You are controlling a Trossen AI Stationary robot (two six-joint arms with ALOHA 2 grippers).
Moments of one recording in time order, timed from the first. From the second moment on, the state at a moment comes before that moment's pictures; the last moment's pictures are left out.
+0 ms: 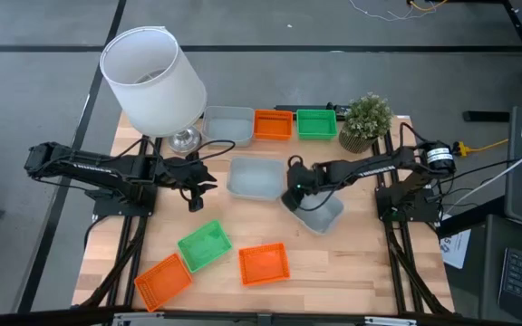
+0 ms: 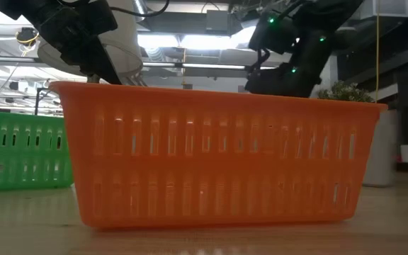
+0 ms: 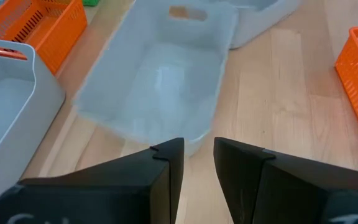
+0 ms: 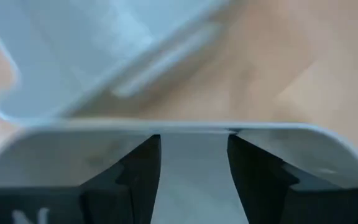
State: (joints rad) left arm -0.03 0.88 0.57 -0.30 -0.22 -0.12; right arm -0.03 1.64 0.93 -0.39 0.25 0.67
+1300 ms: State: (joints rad) left arm -0.03 0.88 0.57 -0.29 -0.22 -0.07; right arm 0.11 1.43 1.18 -0.63 0.21 0.53
